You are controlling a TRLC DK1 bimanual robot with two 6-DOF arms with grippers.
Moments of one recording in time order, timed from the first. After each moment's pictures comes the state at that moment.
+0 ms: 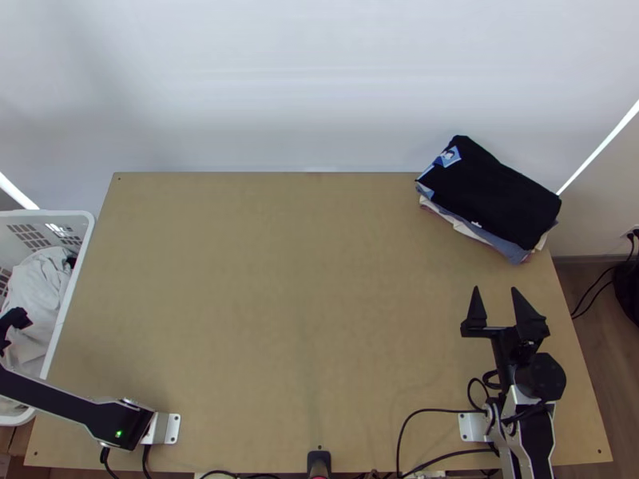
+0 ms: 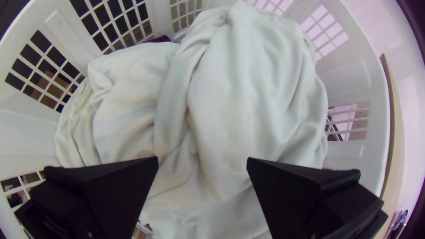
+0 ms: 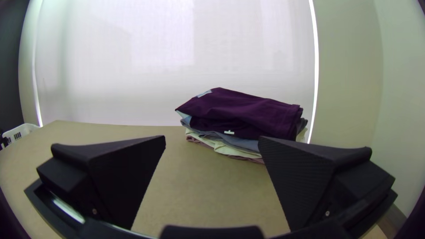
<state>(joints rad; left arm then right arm) 1.23 2.30 1.61 -0.51 0.23 0.38 0.00 0.00 0.01 0.01 0.00 0.04</state>
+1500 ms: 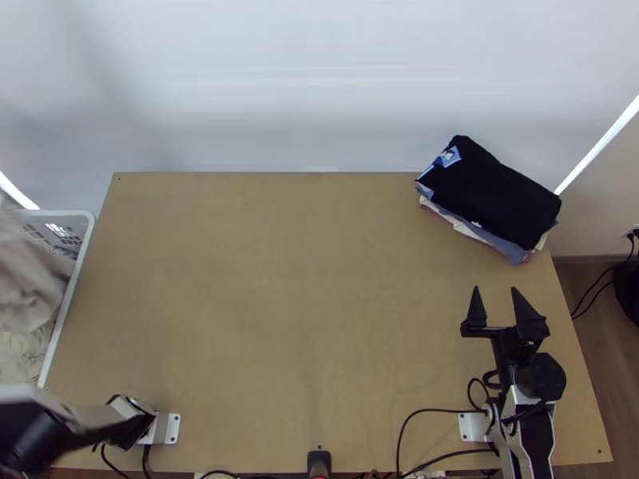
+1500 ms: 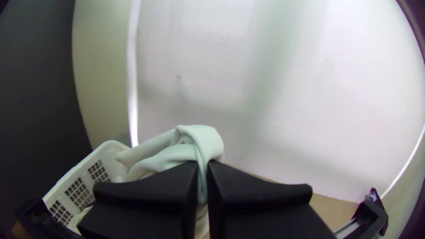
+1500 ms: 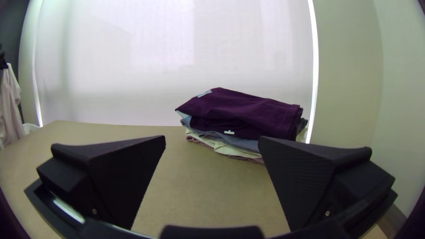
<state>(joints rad) 0.93 1.26 1.54 -0.64 0.56 0.08 0.00 0.00 0.01 0.01 0.00 0.04</state>
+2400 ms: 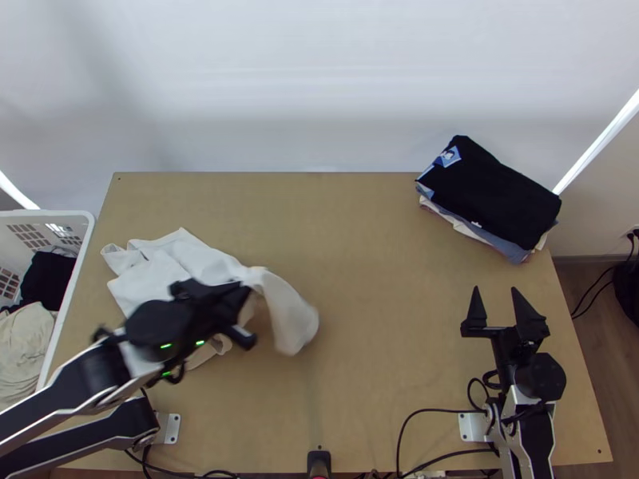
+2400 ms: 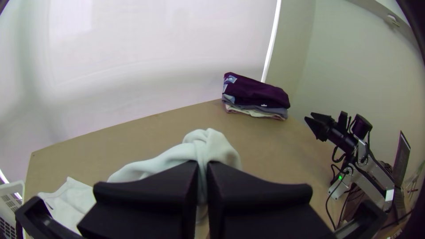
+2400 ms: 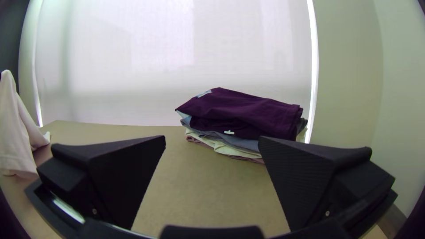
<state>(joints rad) -0.96 0.90 0.91 -0.36 -0.33 -0.25 0.00 0.00 0.01 0.01 0.00 0.04</state>
